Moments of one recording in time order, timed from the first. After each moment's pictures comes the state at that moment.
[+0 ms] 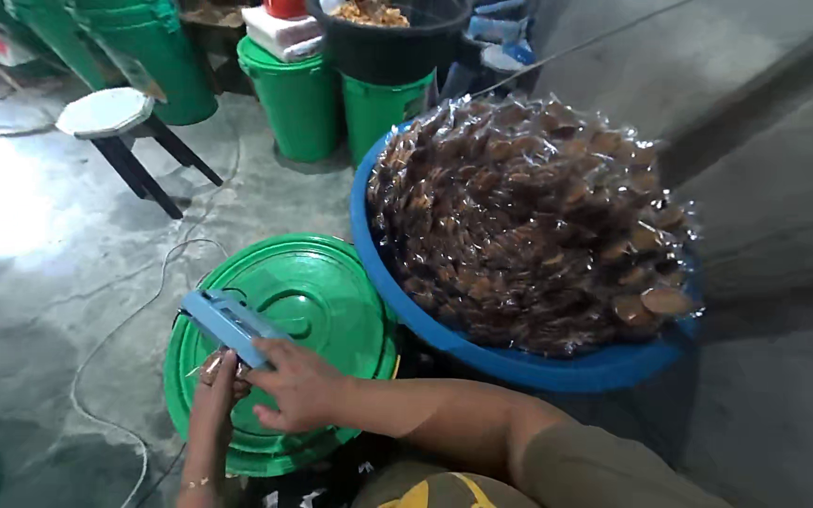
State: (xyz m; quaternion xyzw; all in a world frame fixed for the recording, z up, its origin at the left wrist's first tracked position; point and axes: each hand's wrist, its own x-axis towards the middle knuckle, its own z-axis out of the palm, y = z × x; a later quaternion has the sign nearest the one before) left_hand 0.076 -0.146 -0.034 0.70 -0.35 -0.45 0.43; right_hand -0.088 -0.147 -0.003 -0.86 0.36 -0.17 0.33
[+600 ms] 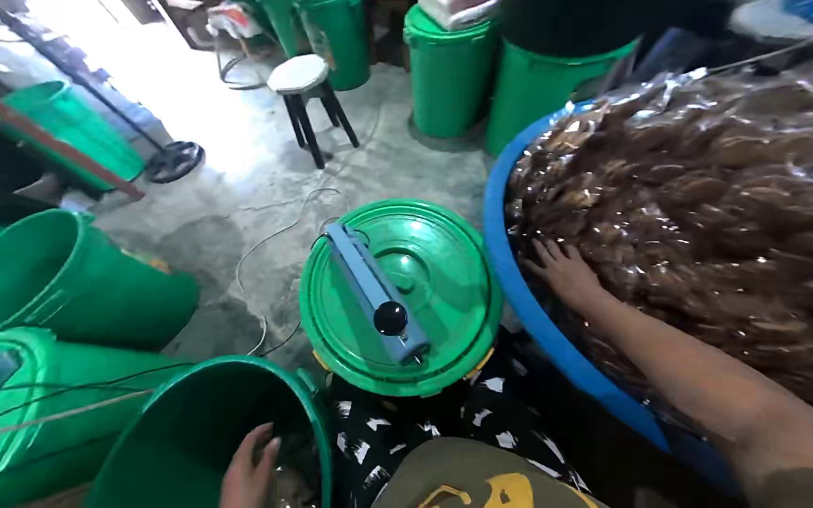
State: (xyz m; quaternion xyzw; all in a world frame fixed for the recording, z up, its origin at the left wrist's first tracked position) left_hand 0.158 0.097 -0.036 0.86 -0.34 -0.34 0.19; right_hand -0.321 -0.274 -0.078 -0.83 0.51 0.19 0.06
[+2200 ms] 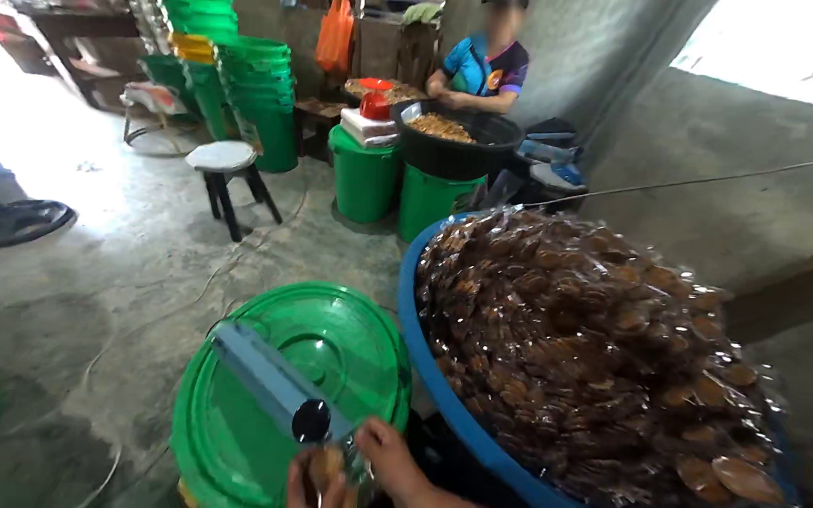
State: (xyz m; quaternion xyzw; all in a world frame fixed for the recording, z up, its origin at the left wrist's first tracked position) left_hand -0.016 -0.042 -0.028 0.61 -0.36 -0.52 0.48; right_hand -0.155 -0.113 -0.020 -0.49 0.54 -0.26 0.63
